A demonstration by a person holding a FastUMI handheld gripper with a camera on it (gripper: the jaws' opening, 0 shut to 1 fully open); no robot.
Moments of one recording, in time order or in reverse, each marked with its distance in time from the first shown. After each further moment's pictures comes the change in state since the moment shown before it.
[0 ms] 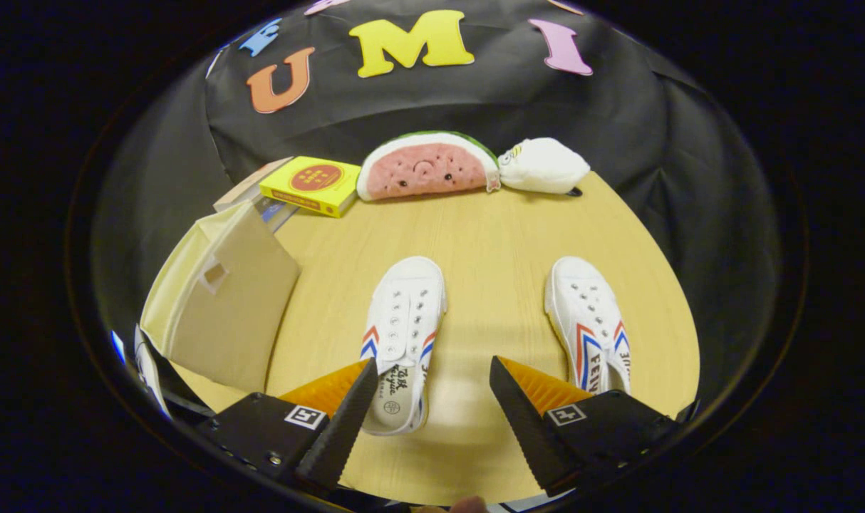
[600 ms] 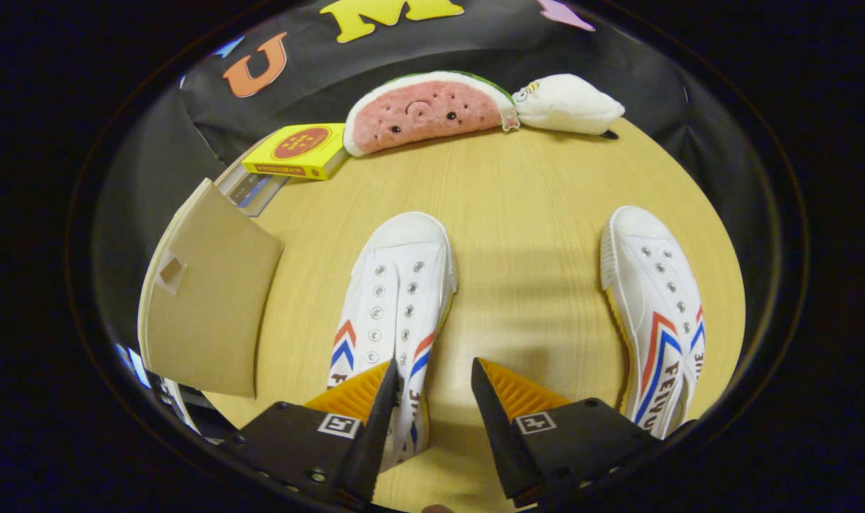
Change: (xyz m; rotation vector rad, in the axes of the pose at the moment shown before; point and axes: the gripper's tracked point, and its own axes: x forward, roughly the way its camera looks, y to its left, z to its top) arm 0.061 0.005 -0.011 0.064 0.199 0.126
